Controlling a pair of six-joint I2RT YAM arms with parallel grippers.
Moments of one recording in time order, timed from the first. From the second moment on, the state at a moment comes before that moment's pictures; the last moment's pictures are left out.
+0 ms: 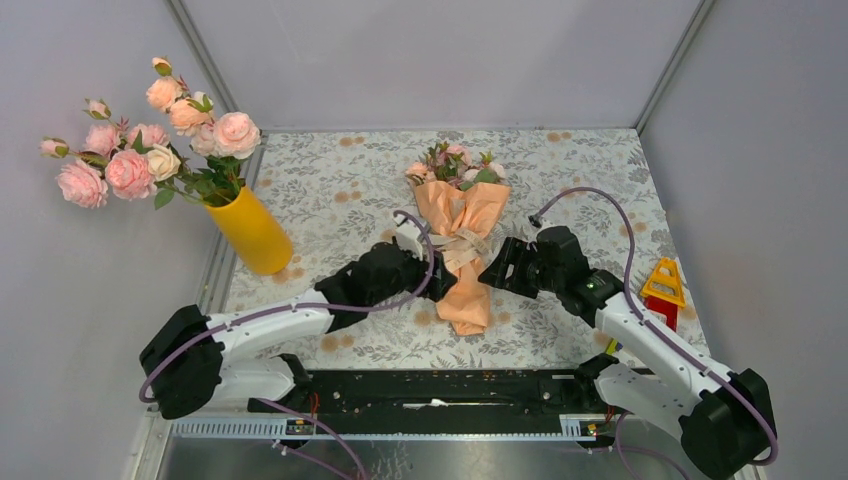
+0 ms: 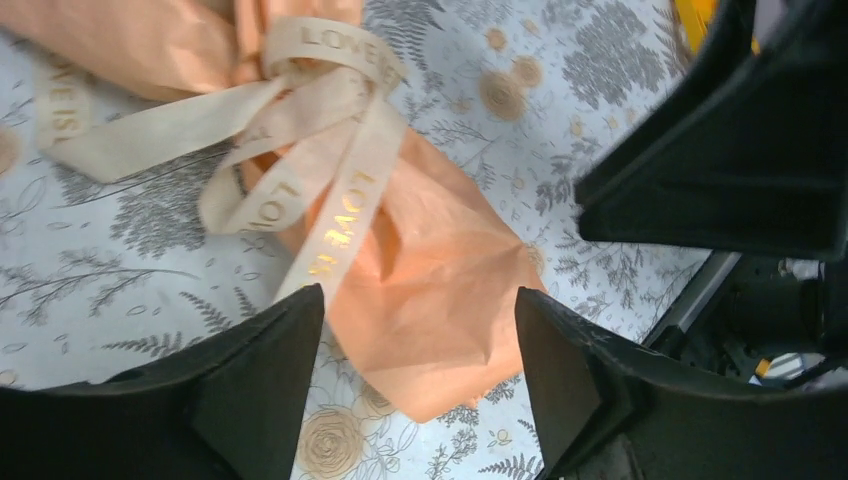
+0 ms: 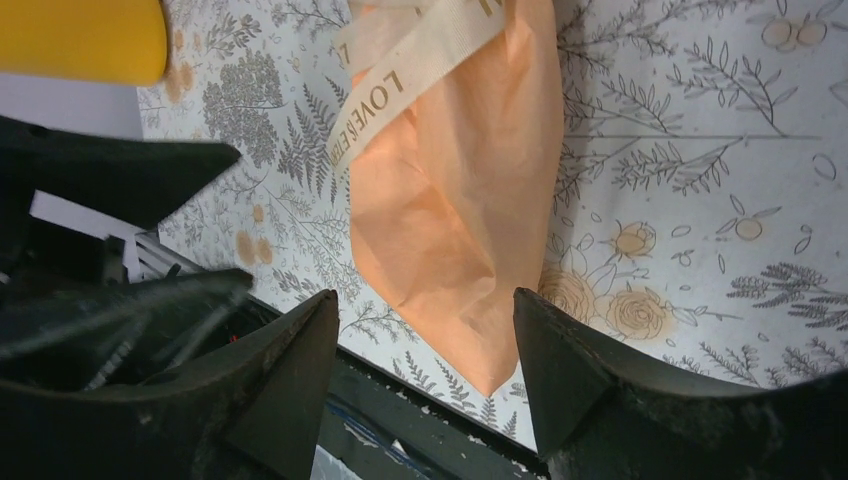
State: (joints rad) left arm -0.96 1.23 0.64 0.18 -0.08 -0.45; right arm 0.52 0.97 0.63 -0.35 -0.22 0.76
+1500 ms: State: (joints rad) left arm -0.61 1.50 0.37 0.68 0.47 -0.71; right arm 0.58 0.96 0.79 -0.53 -0.17 0.82
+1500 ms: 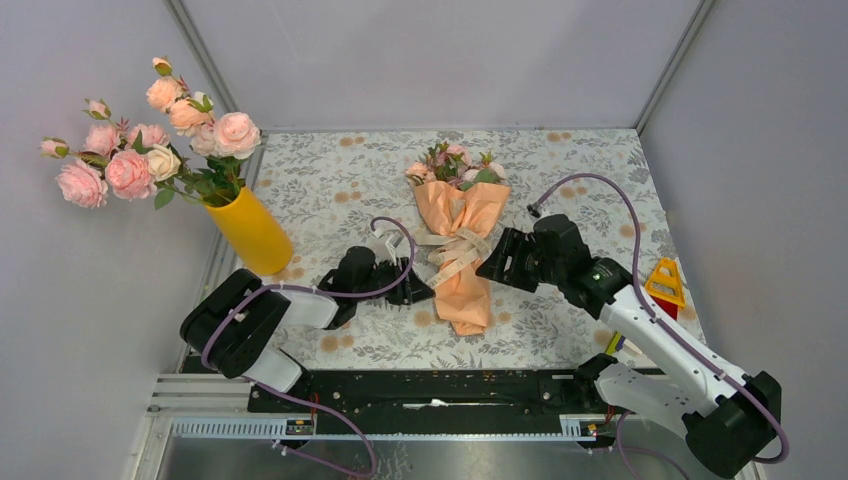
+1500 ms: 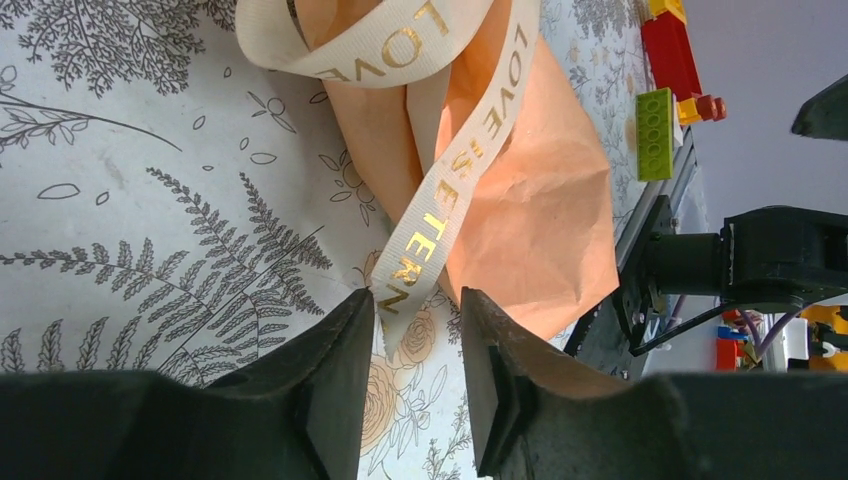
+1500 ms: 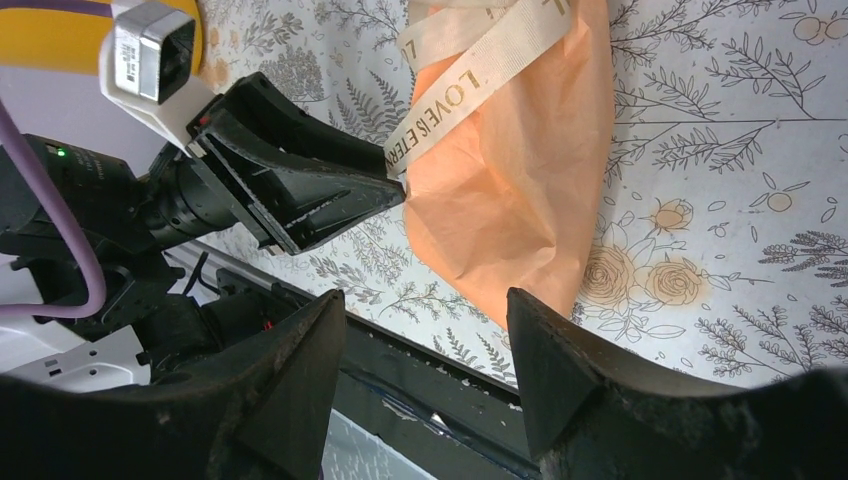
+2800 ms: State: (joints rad) left arm -0.84 1.19 0.44 0.48 0.26 -0.73; right arm 0.62 1.19 0.87 -0.45 -0.25 0.90
